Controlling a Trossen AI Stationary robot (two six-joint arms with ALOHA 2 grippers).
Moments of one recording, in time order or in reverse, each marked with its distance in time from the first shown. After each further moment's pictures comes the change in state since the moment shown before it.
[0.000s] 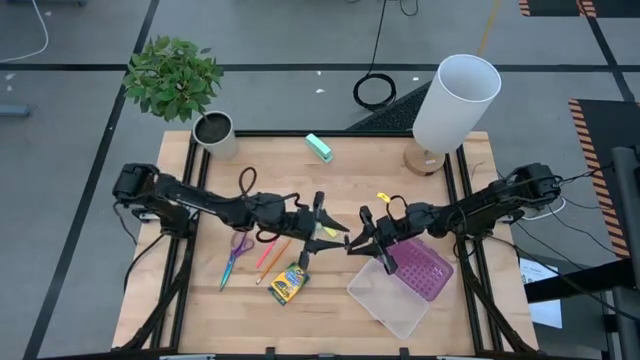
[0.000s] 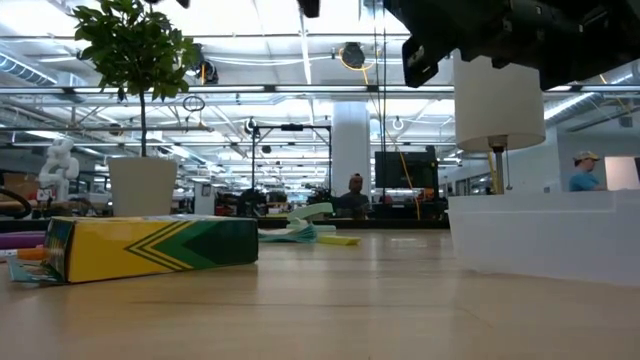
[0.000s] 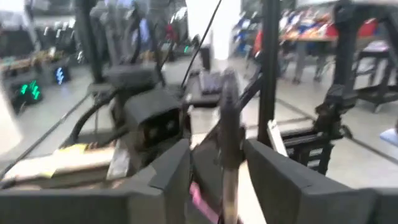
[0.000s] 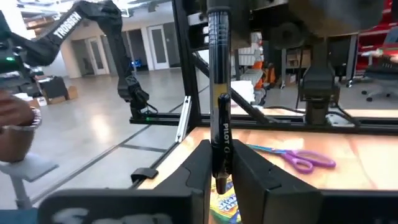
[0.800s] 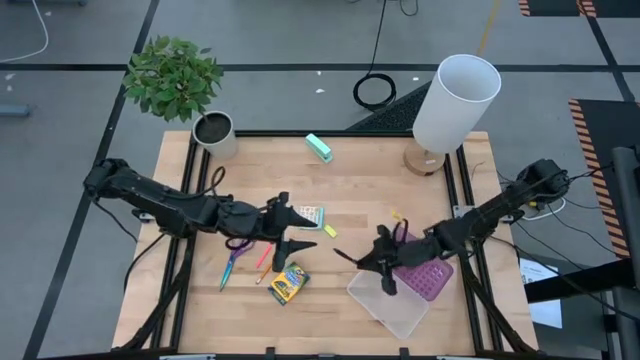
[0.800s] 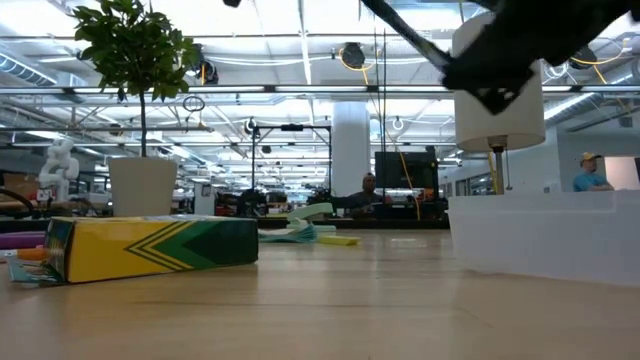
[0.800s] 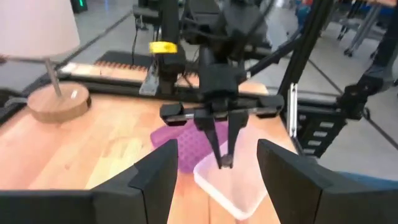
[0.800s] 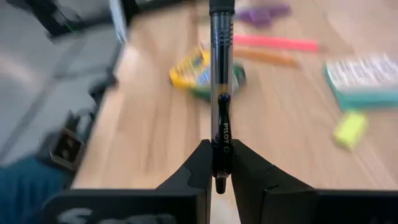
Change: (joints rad) left arm -0.143 -0.264 0.000 -0.511 -0.315 -0.251; right arm 0.307 -0.115 0.196 -0.931 0.496 0.359
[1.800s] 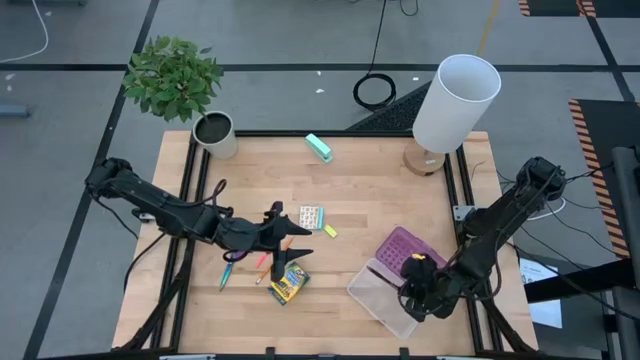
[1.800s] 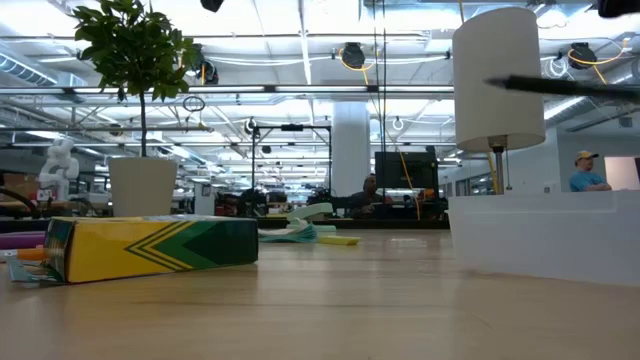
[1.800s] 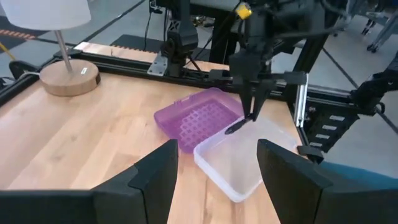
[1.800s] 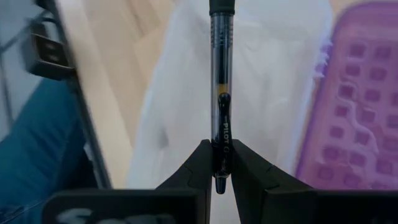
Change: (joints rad) left arm -0.086 0.025 0.000 -0.082 -0.138 -0.109; right arm 0.358 0.024 0.160 -0.651 0.028 0.815
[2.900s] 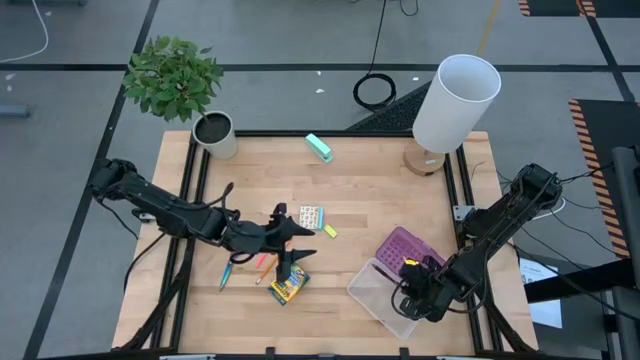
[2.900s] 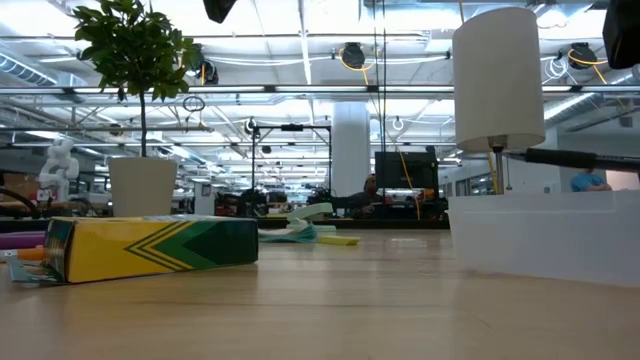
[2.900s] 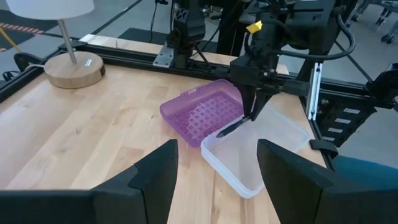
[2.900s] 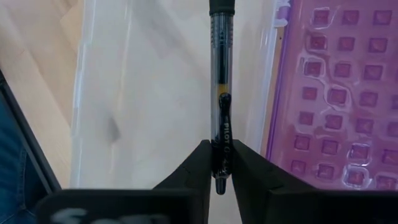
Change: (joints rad) left arm 0.009 0.038 -0.001 0.016 -0.013 0.010; right arm 0.000 0.098 0.000 -0.065 -0.055 0.133
